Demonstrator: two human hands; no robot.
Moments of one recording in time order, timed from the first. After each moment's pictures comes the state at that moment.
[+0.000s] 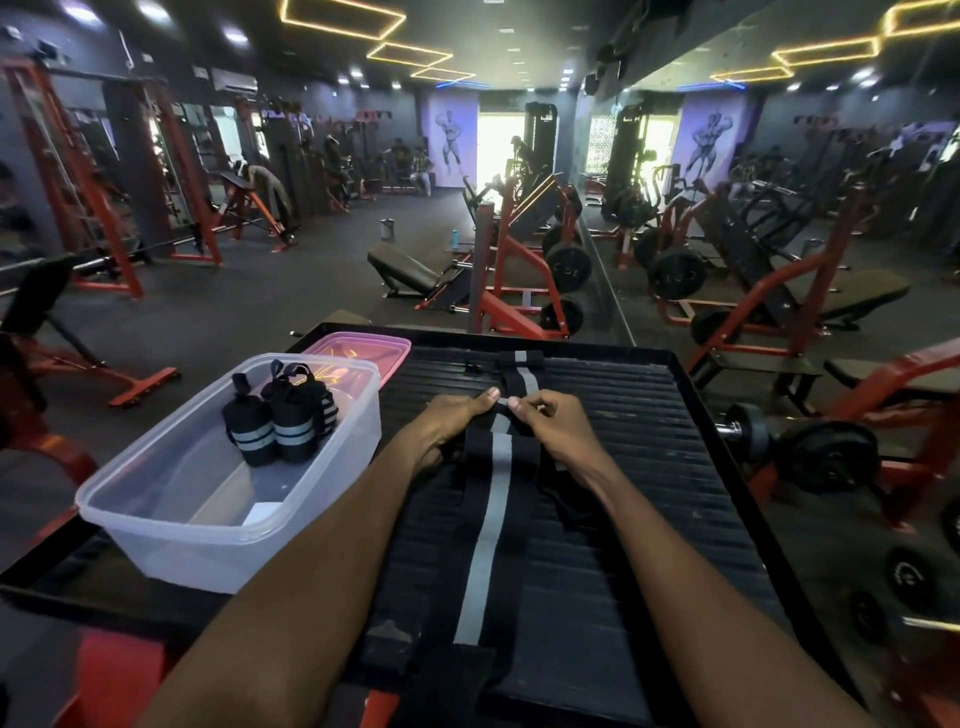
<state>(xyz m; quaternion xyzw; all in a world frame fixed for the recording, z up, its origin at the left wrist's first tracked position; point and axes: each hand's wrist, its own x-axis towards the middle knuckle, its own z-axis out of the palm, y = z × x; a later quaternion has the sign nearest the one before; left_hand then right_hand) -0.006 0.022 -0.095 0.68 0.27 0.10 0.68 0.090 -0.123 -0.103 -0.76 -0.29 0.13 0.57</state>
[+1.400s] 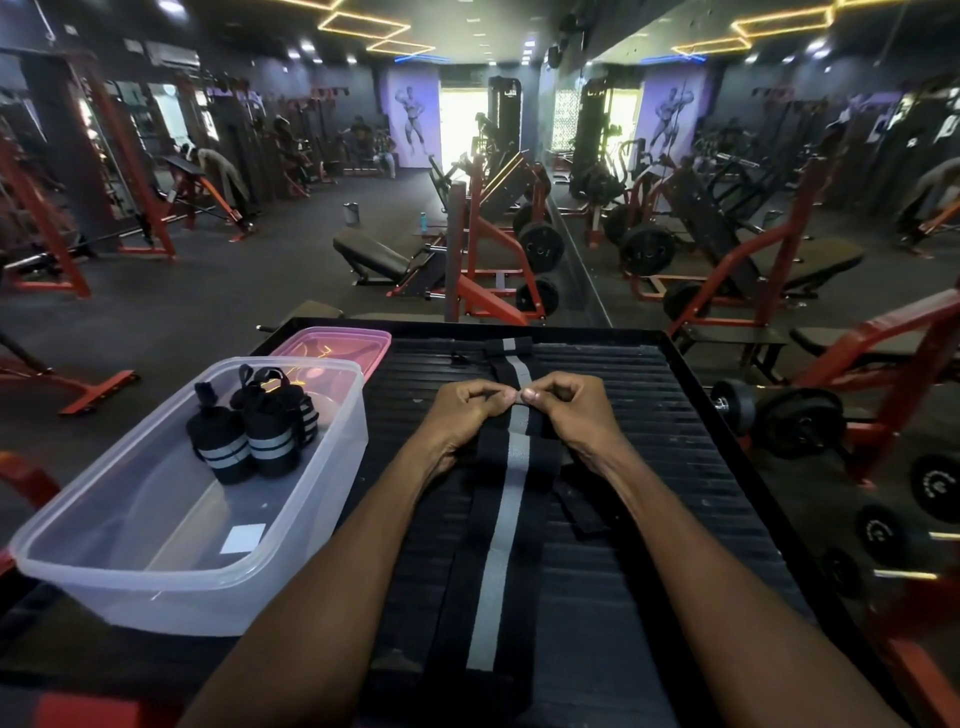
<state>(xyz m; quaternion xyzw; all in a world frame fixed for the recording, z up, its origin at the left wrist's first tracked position) 0.010 0.014 -0.104 0.70 0.14 0.18 0.68 0.098 -0.130 -0.098 -0.70 -0.29 0.08 0.65</state>
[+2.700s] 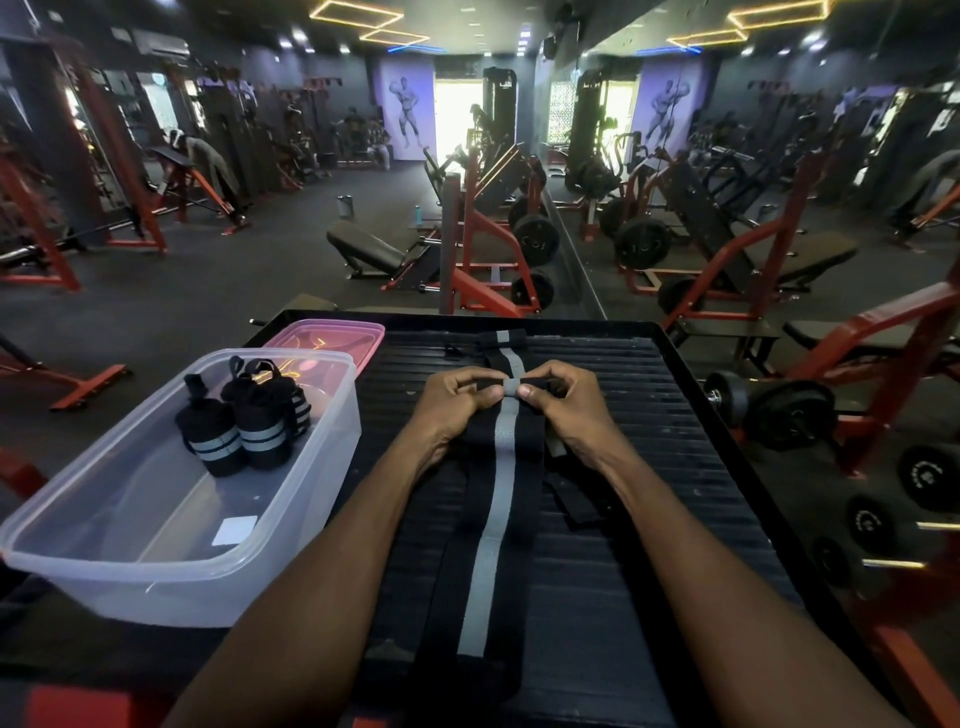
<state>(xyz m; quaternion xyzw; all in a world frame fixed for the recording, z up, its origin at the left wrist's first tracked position) 0.006 0.012 -0.100 0.70 0.15 0.22 0.66 0.099 -0.135 -0.102 -0.72 -0.33 0.05 0.61</state>
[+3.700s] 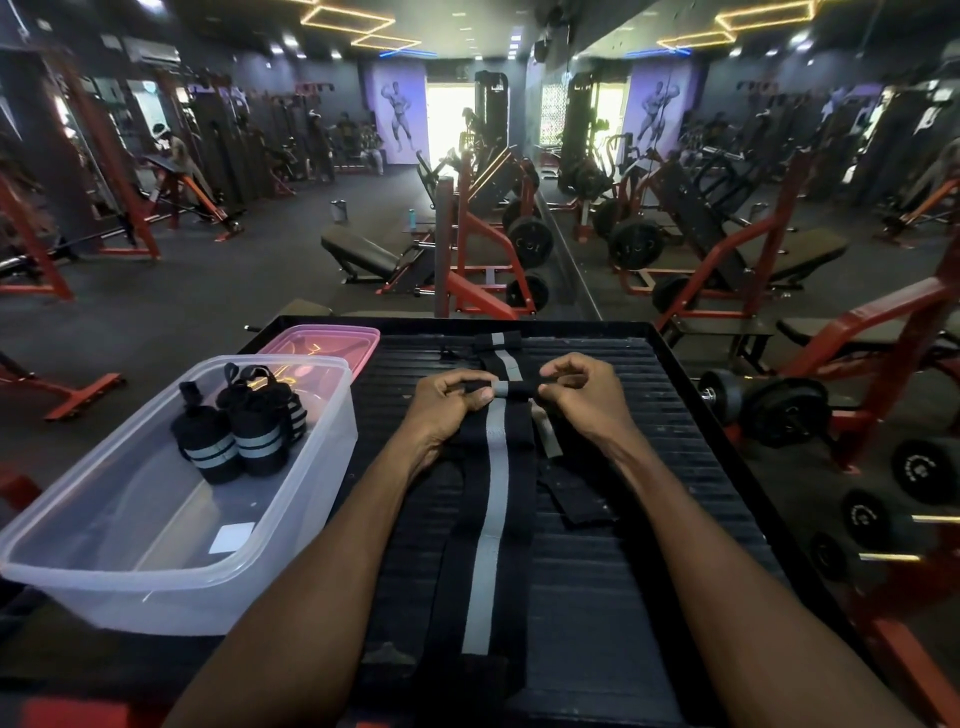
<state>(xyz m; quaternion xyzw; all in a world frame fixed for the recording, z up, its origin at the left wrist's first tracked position) 0.007 0.011 -0.099 0.69 0.17 0.23 0.66 0.113 -0.150 -0.090 -0.79 -0.26 0.02 0.55</state>
